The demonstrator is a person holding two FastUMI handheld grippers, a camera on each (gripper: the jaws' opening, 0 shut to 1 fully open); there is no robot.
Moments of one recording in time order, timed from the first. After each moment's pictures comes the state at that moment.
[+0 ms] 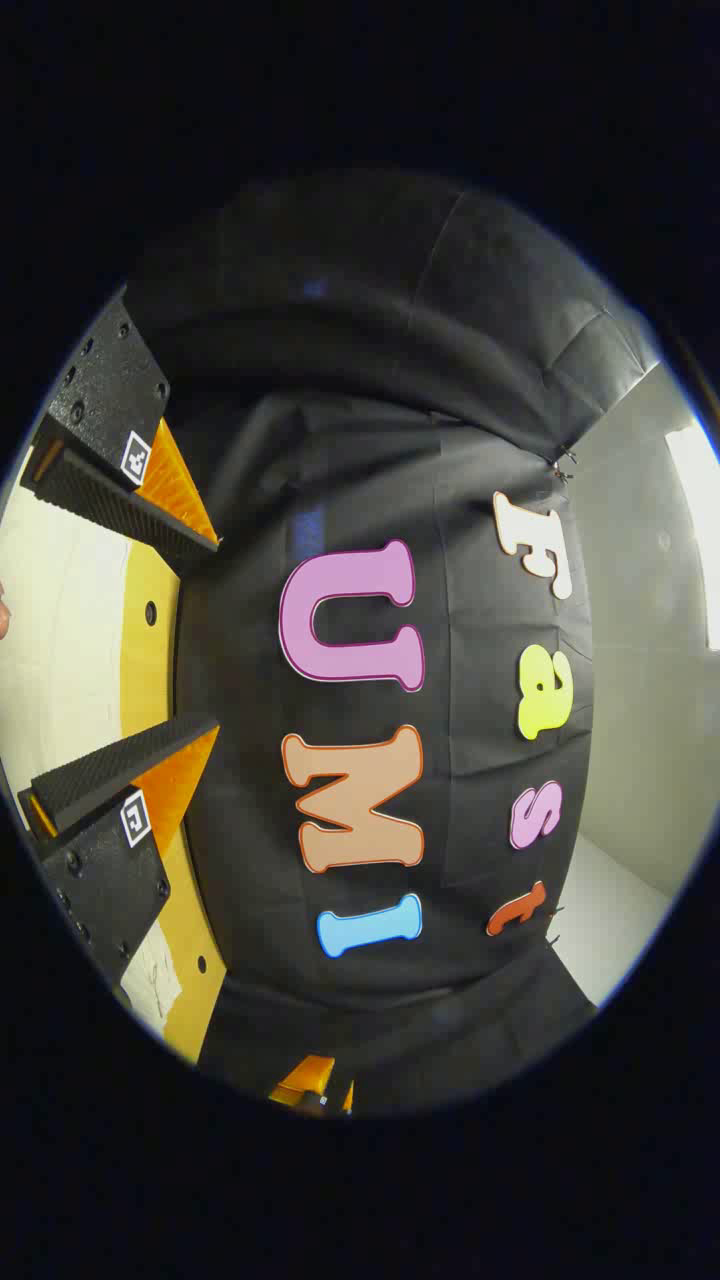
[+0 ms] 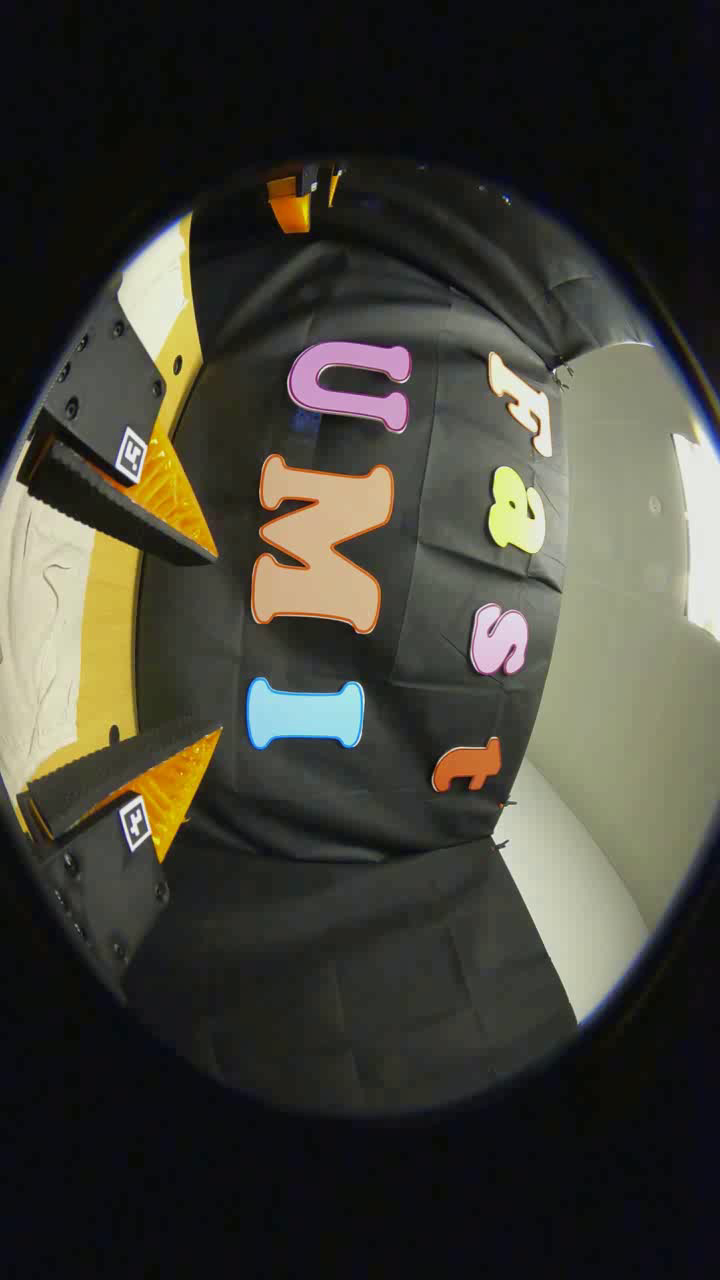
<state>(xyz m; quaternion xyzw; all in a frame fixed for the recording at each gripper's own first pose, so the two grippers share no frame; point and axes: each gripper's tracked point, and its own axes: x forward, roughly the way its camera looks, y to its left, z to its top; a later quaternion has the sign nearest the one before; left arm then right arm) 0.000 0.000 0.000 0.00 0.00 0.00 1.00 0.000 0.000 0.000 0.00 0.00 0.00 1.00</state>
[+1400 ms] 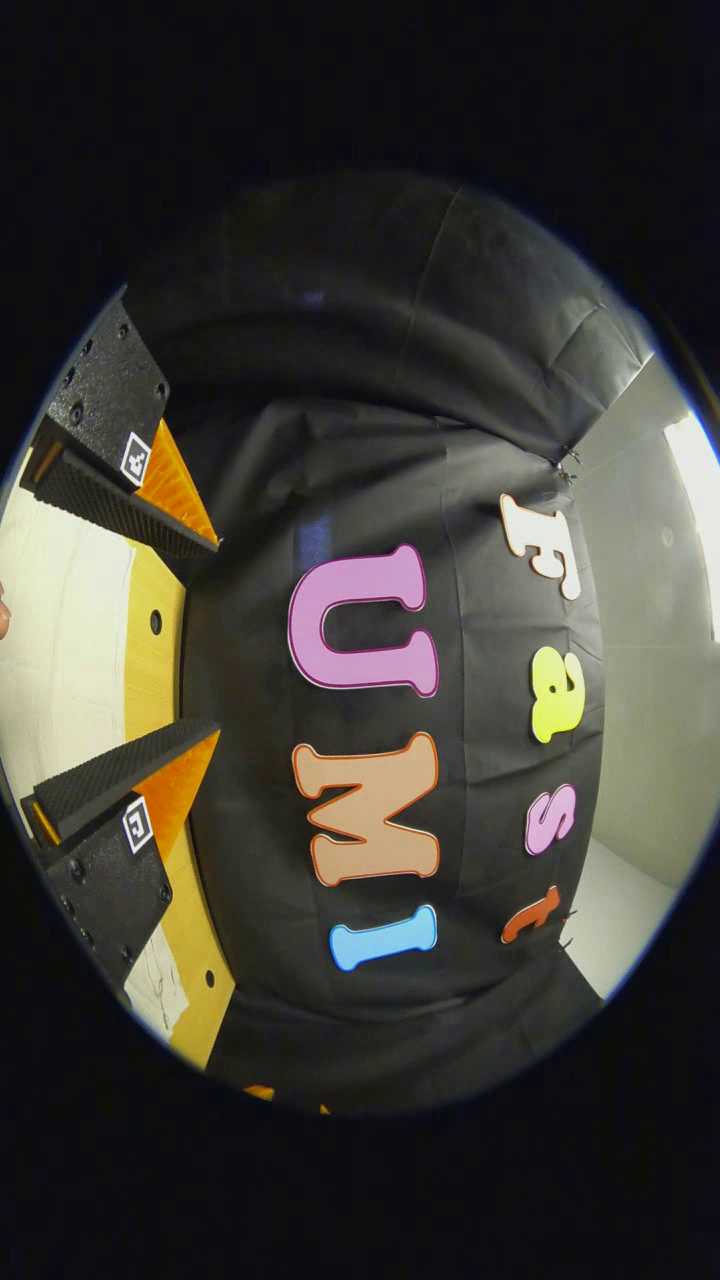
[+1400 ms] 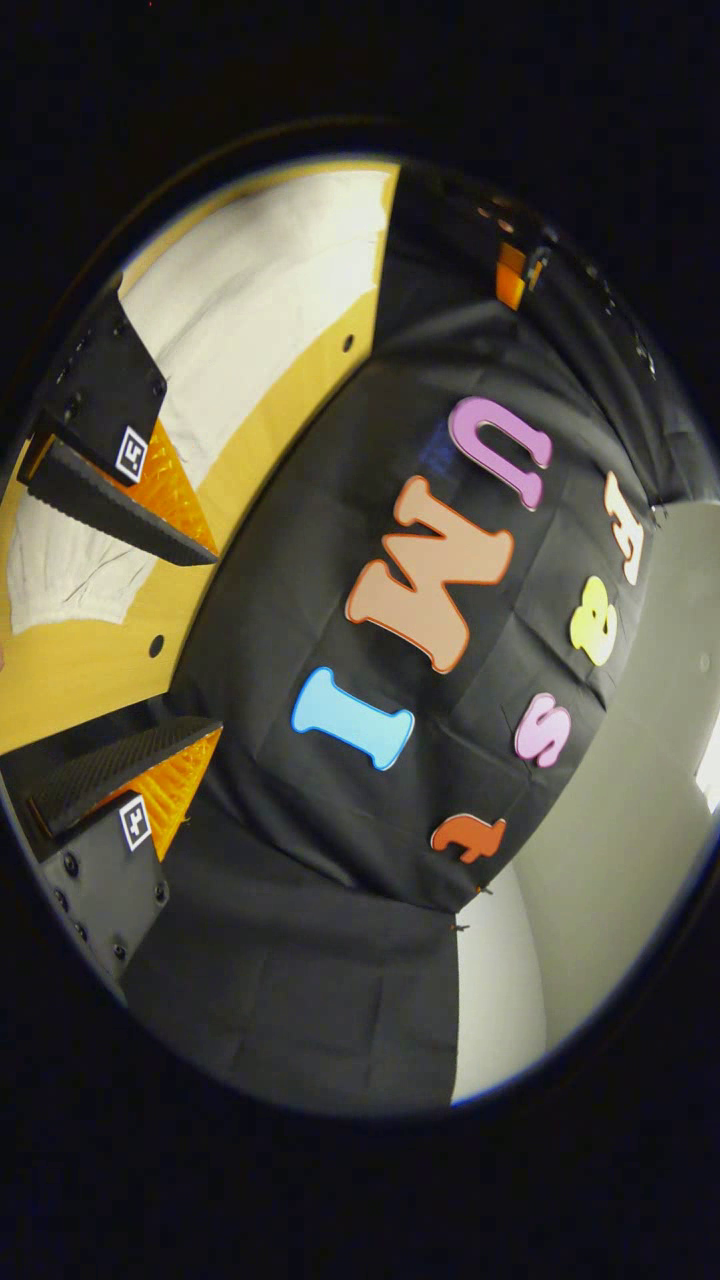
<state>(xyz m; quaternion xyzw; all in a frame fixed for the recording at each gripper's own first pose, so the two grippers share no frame) 0.013 0.000 -0.017 0.01 0.02 0.02 1.00 -0.038 -0.070 -0.099 -0.24 0.08 0.06 0.97</state>
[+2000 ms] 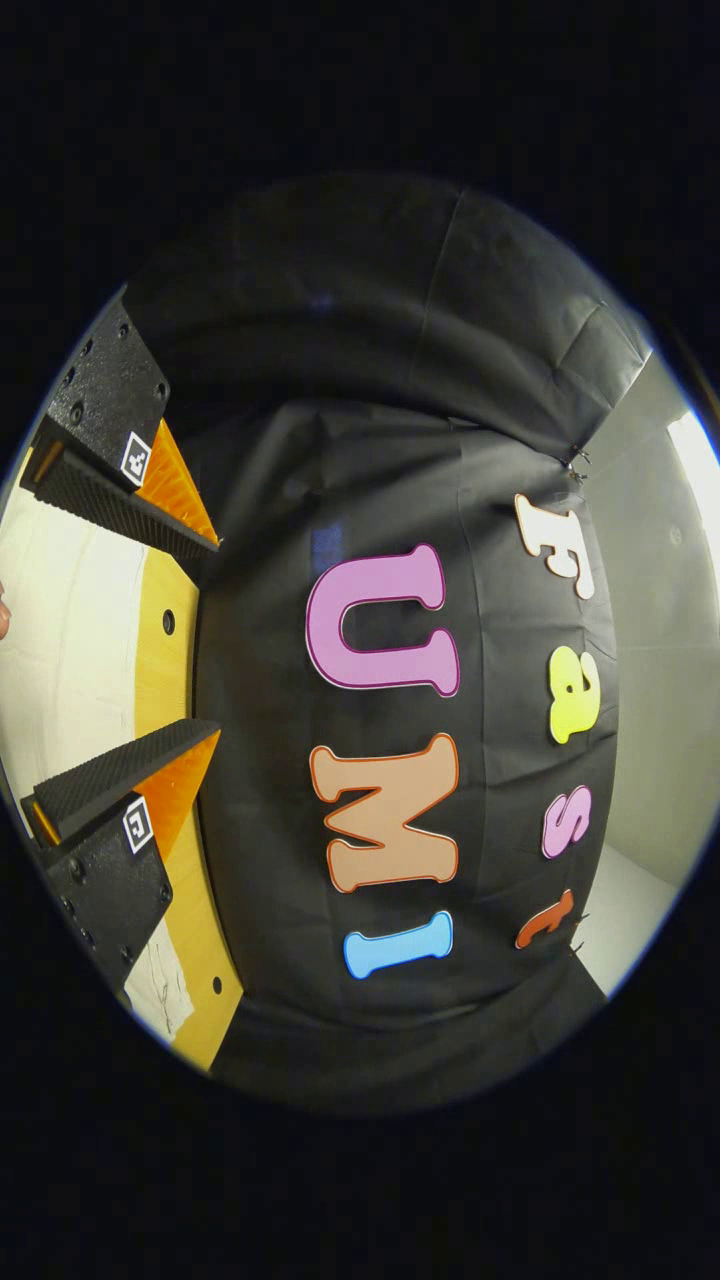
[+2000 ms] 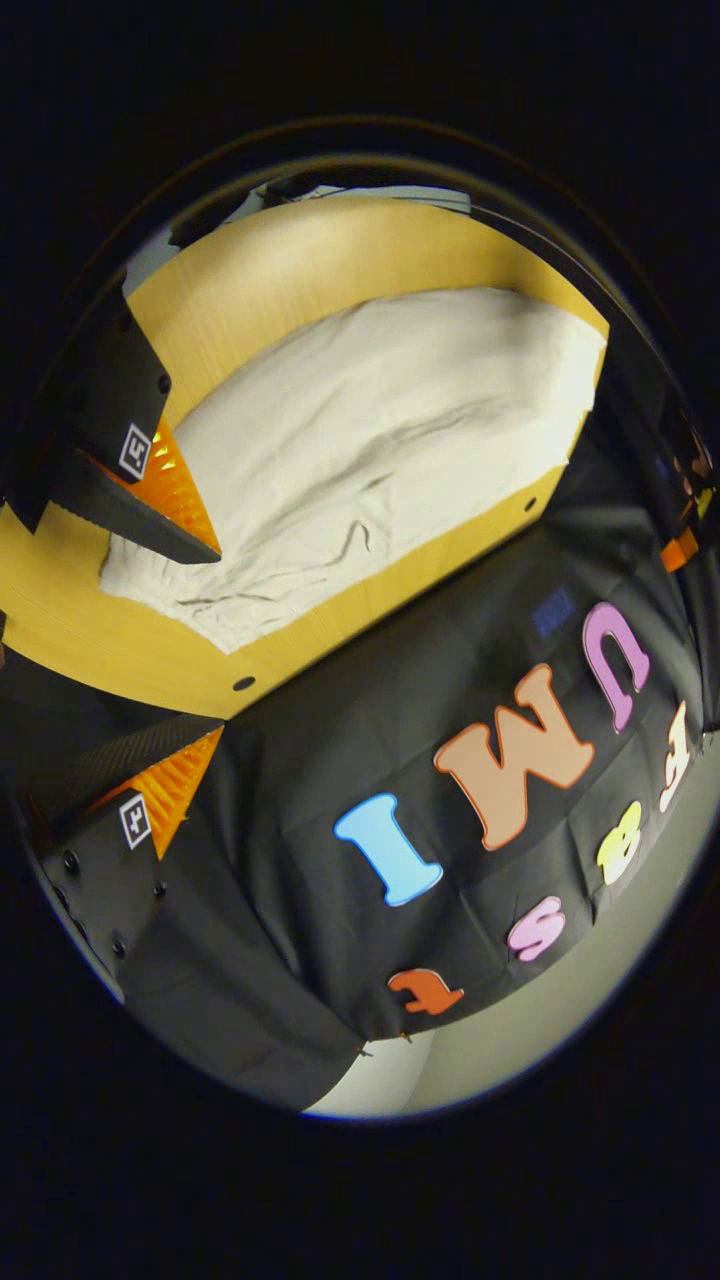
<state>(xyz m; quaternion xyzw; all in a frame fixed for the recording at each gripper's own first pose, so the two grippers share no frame) 0.016 -0.010 -0.037 0.01 0.04 0.03 1.00 -0.110 -0.095 -0.244 -0.44 0.19 0.21 0.85</state>
